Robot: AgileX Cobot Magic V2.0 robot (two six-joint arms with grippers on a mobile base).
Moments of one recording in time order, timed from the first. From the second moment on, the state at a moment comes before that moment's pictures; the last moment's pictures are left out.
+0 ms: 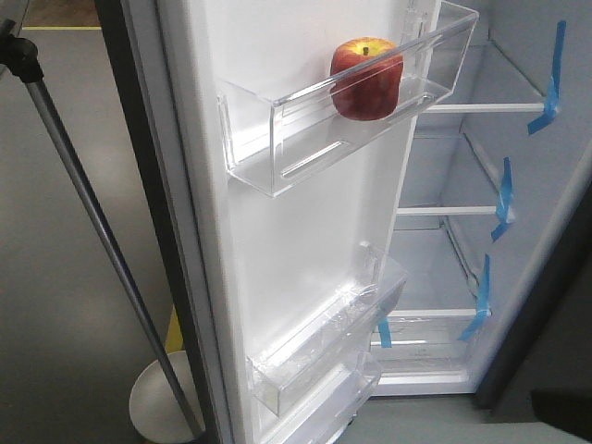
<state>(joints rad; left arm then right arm) 0.00 -0.01 0.02 0.01 0.06 -0.06 0.28 0.48 -0.52 0.52 0.87 -0.41</state>
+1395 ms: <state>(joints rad) 0.00 -0.01 0.02 0.01 -0.18 -0.14 0.28 0.35 -0.44 0.56 0.88 -0.40</state>
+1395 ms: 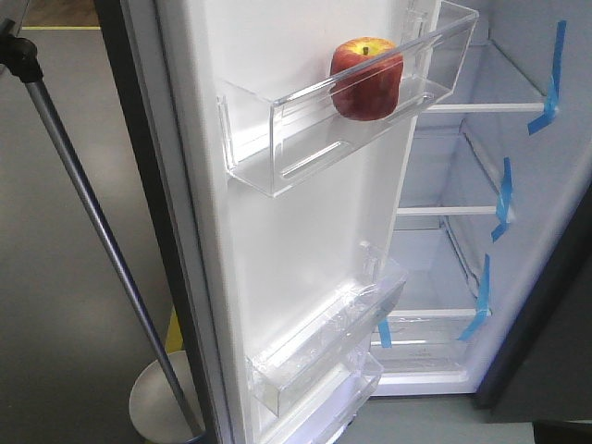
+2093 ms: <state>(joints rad) 0.00 0.48 -0.65 0.01 0.19 -0.07 0.28 0.35 -0.44 0.56 0.88 -0.40</state>
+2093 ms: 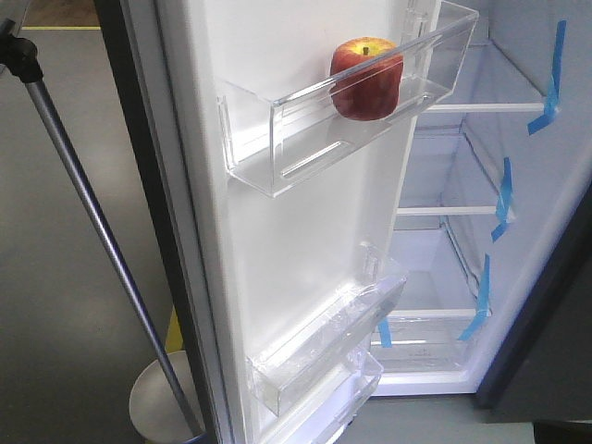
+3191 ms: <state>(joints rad) 0.00 1.56 -1.24 -0.40 0.78 0.36 0.28 0.35 -0.44 0.56 0.88 -0.40</state>
